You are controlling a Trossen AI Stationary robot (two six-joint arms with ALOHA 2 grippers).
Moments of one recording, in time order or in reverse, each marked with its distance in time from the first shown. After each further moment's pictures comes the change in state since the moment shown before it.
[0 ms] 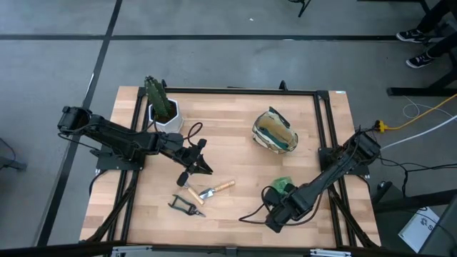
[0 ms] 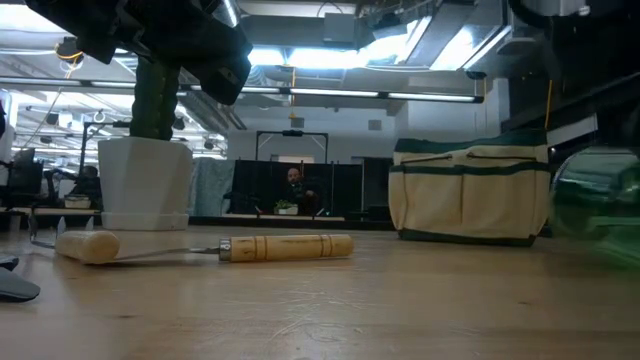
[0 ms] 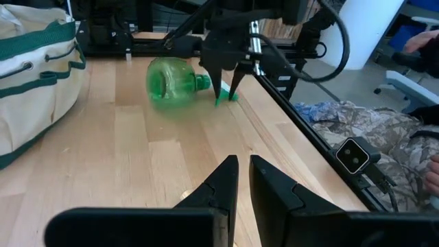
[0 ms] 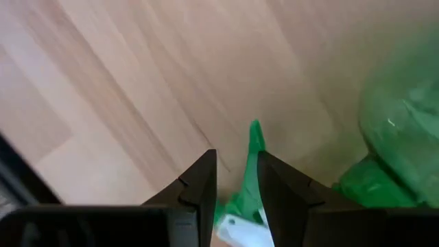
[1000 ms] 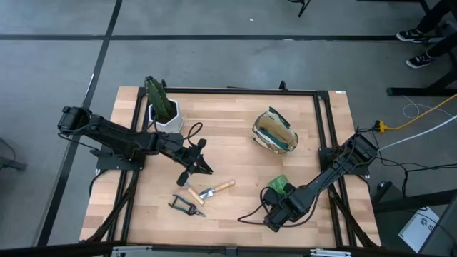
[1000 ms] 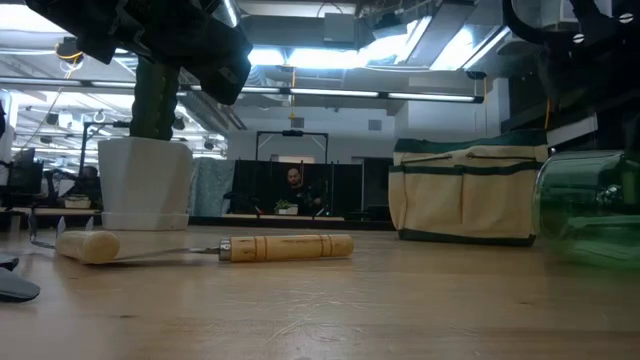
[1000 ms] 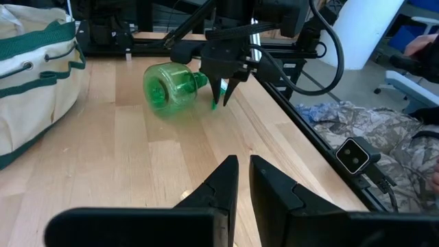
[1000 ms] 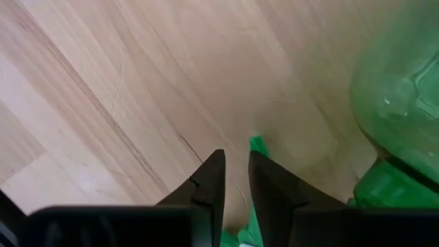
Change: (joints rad) left arm 0.000 0.000 0.000 0.000 0.000 0.000; right arm -0.003 0.041 0.001 0.002 0.008 0.000
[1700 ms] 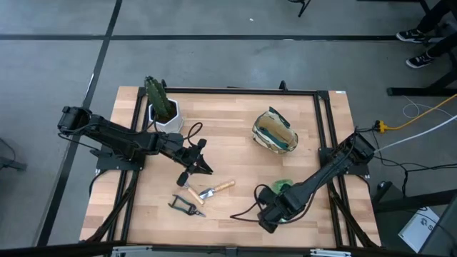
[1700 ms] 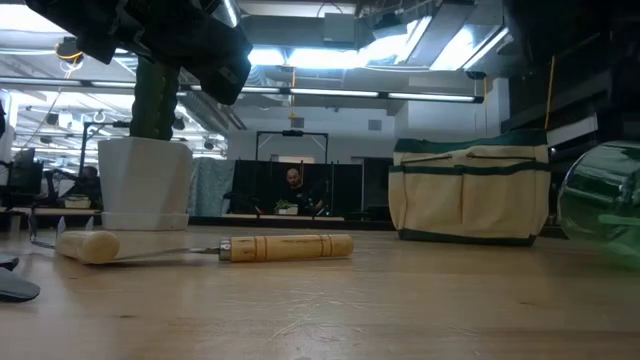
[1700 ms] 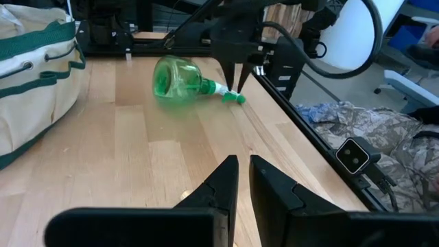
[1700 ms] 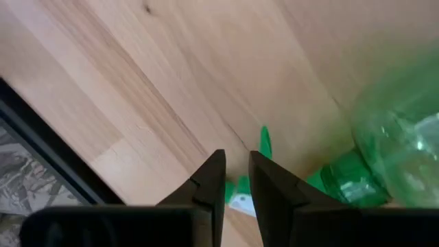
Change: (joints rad) left arm 0.000 0.000 0.000 0.000 0.000 0.000; right arm -0.052 0.004 0.187 -0.162 -0.092 0.010
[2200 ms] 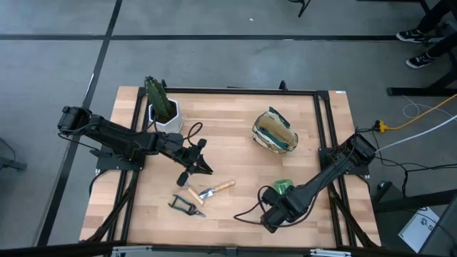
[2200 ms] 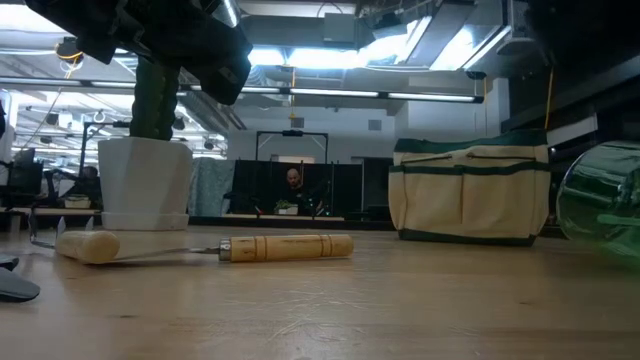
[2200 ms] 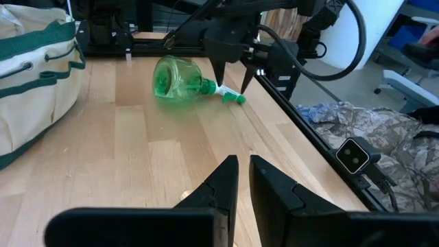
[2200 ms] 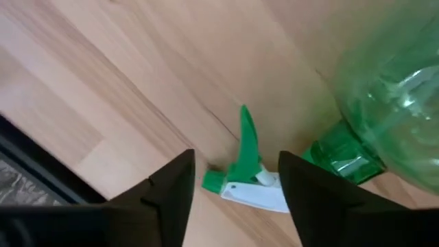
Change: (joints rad) left arm 0.000 0.000 0.000 0.000 0.000 0.000; right arm 0.034 -0.002 -0.026 -0.017 0.005 0.112
